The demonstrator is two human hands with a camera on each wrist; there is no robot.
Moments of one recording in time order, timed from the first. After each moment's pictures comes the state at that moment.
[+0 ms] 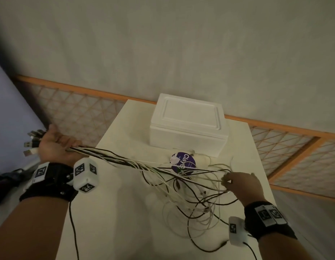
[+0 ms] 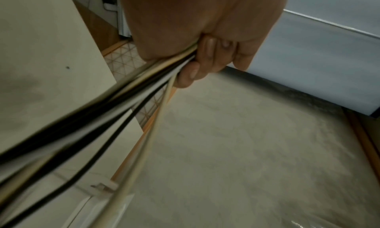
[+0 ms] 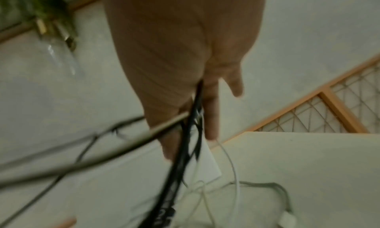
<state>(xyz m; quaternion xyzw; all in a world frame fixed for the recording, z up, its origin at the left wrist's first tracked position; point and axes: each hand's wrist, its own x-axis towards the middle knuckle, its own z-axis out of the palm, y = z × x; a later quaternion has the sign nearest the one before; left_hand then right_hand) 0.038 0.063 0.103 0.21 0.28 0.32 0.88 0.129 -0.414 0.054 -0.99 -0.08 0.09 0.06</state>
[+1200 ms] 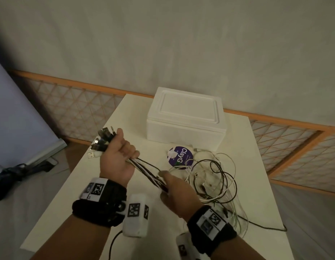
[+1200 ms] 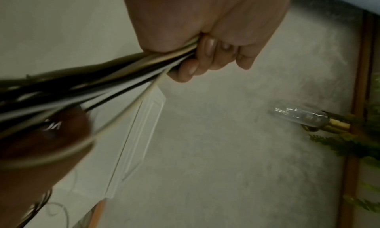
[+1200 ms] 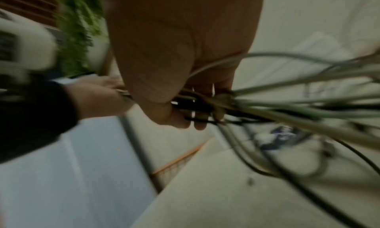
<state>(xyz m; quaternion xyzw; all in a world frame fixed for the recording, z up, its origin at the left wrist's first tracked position) 0.041 -0.101 0.103 0.27 0.18 0.21 0.92 0.051 -0.284 0.036 -0.91 -0.33 0.11 0.24</state>
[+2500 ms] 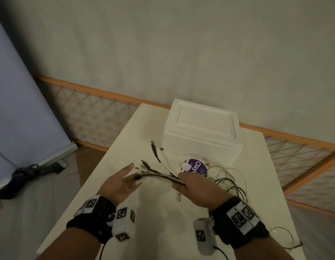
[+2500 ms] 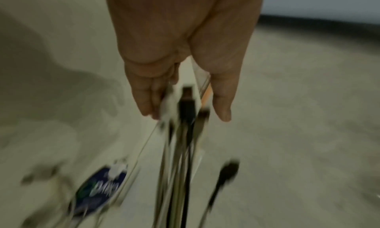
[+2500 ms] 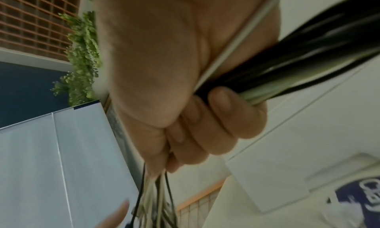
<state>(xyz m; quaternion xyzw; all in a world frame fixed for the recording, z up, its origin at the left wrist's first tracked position) 0.014 -0.028 0.043 0.36 0.35 0.01 0.86 0.089 -0.257 0.100 -0.90 -0.37 0.18 0.11</state>
